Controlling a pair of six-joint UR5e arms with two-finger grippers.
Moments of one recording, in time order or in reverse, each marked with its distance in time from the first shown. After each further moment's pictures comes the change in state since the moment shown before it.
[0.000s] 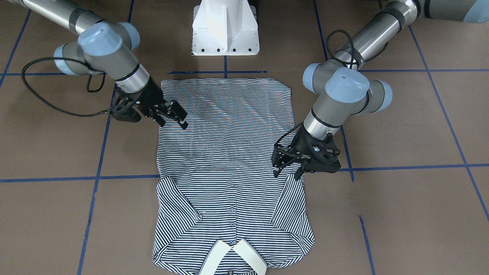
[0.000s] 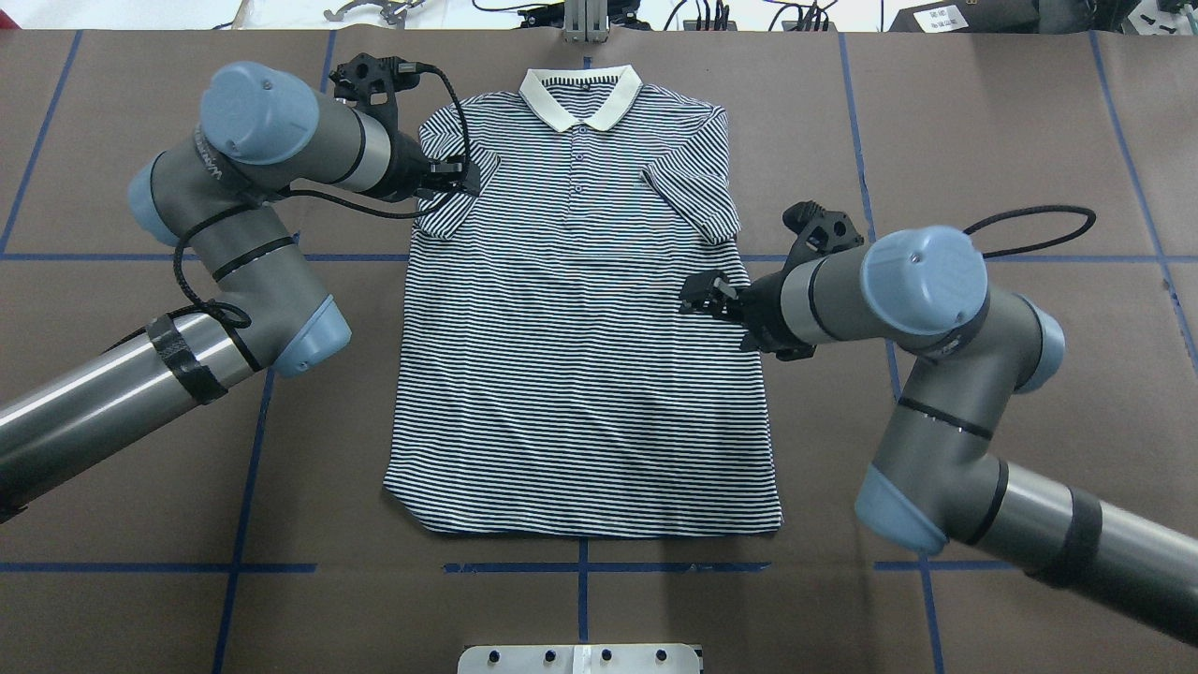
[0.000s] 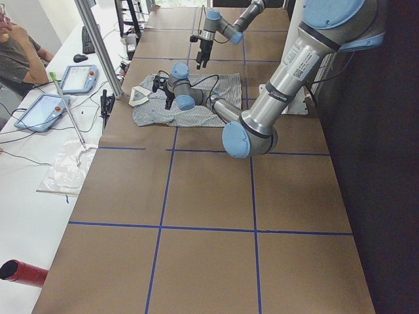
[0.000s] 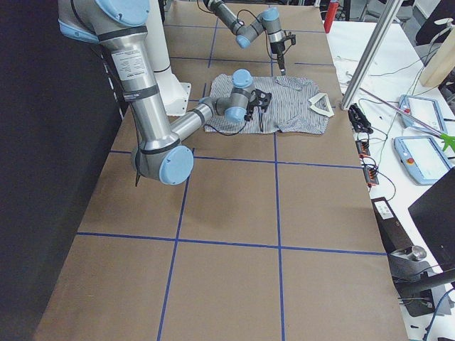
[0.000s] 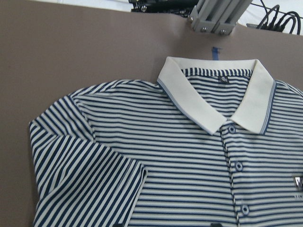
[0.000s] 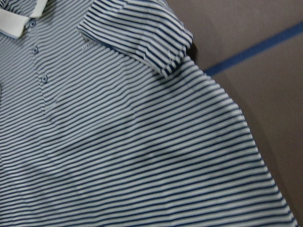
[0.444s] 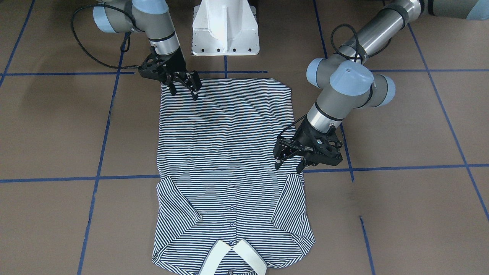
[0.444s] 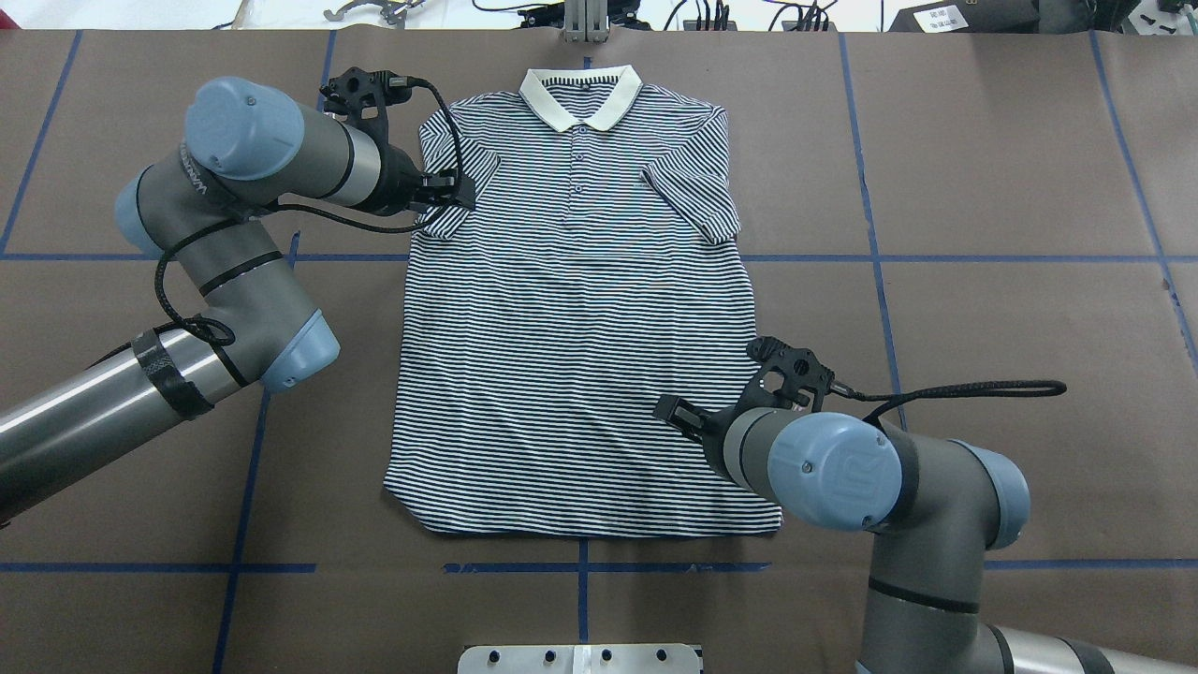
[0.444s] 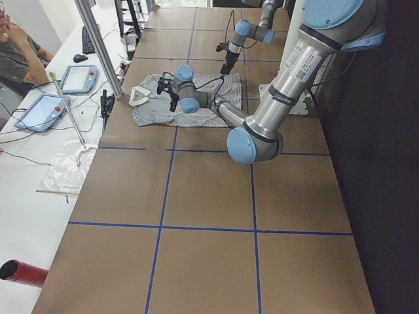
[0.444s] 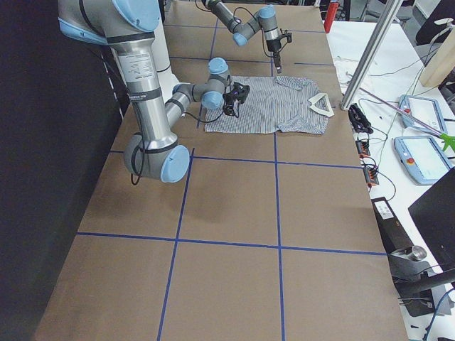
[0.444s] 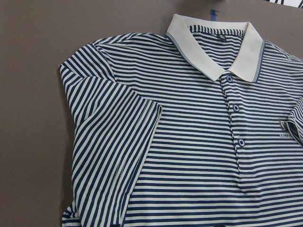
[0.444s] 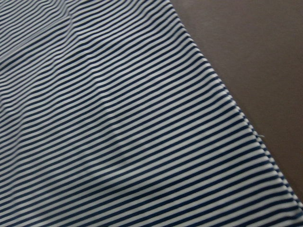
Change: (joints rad) left arm 0.010 0.022 -0.022 -0.001 -0.004 -0.004; right arm -0.245 -0.036 0.126 -0.269 -0.294 0.168
